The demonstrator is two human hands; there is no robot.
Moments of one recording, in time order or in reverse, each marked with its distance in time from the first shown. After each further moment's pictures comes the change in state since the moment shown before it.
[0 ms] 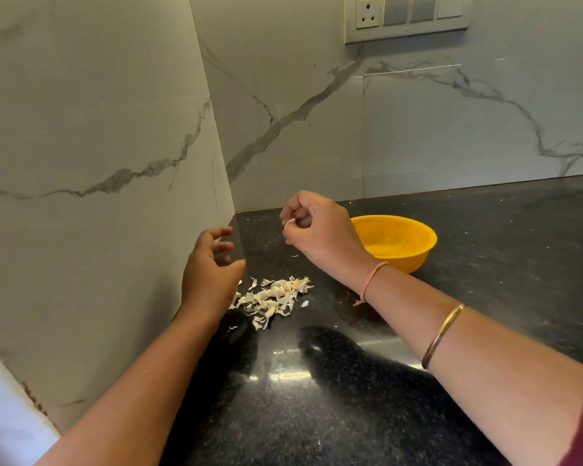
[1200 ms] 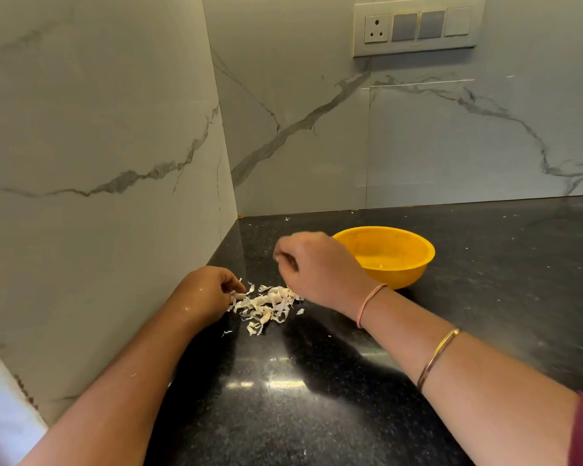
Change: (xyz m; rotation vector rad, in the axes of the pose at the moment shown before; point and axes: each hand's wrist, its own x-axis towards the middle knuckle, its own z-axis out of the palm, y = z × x) left_hand 0.014 -0.016 -0.011 0.635 -0.406 -0.010; right_hand -0.016 0.006 -0.001 -0.468 -0.220 -0.285
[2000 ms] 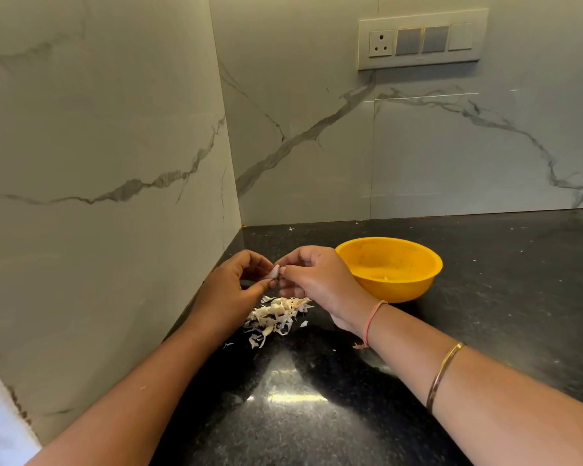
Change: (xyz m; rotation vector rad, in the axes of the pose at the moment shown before) left_hand -0.010 0.026 0.012 -0.519 0.253 0.251; right_hand 0.002 -0.002 0.012 1.052 -0.052 0.619
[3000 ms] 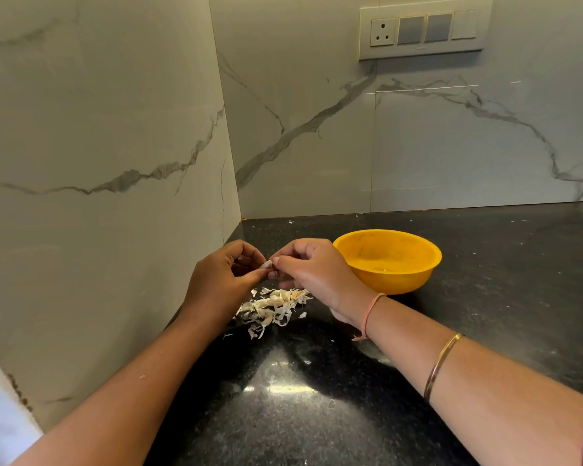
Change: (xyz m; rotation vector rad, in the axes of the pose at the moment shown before) left_hand -0.003 0.004 -0.005 -0.001 0.079 -0.007; right_hand -0.002 0.000 0.000 -0.106 -0.017 -0.088
